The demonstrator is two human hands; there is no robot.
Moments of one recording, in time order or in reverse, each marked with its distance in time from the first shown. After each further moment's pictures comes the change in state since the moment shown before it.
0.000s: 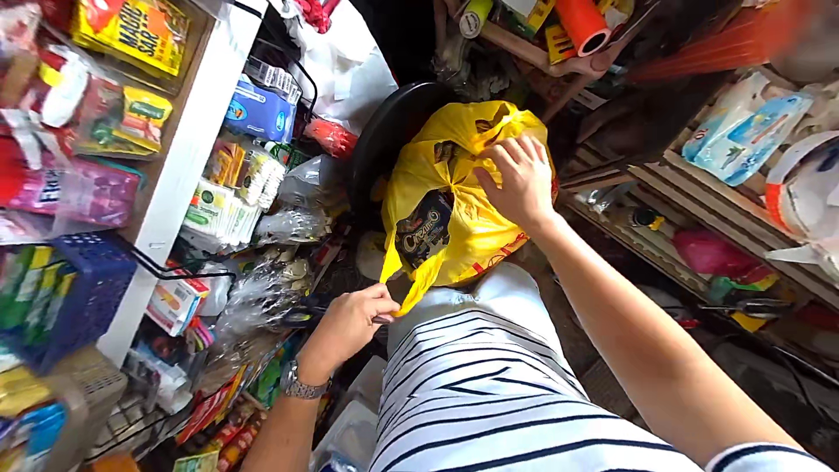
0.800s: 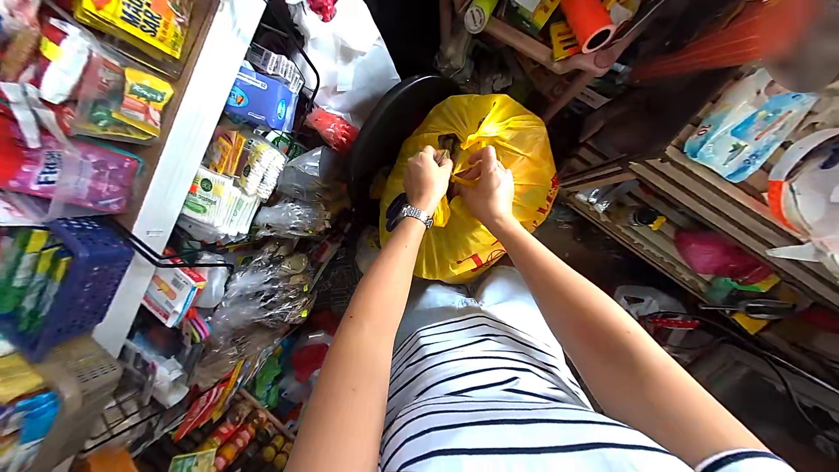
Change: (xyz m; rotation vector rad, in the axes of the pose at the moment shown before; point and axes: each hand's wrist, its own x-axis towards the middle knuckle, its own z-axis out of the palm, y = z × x) left_hand 0.258 0.028 0.003 -0.127 0.435 -0.497; right_hand -0.004 -0.027 0.051 0.229 -0.070 0.514
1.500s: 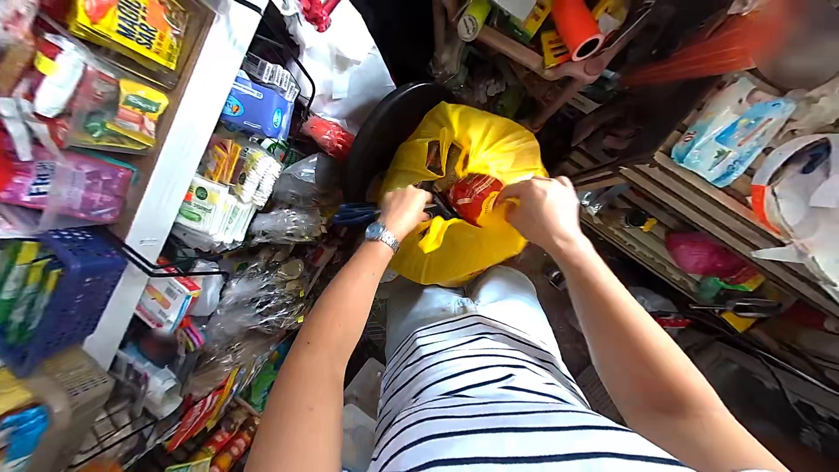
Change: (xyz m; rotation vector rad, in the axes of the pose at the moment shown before) left_hand -0.021 -0.039 -0.033 0.483 -0.424 0.369; right_hand -0.033 0.007 -0.098 -0.330 -0.252 -0.060
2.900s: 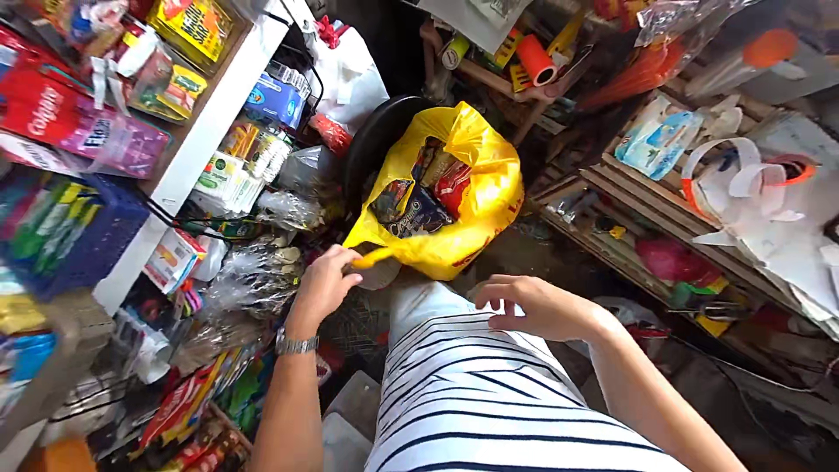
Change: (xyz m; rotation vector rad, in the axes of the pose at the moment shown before) left_hand -0.218 -0.029 0.049 -0.307 0.294 -0.127; right_hand -0.164 0.019 -0.002 0.347 -0.636 -0.453
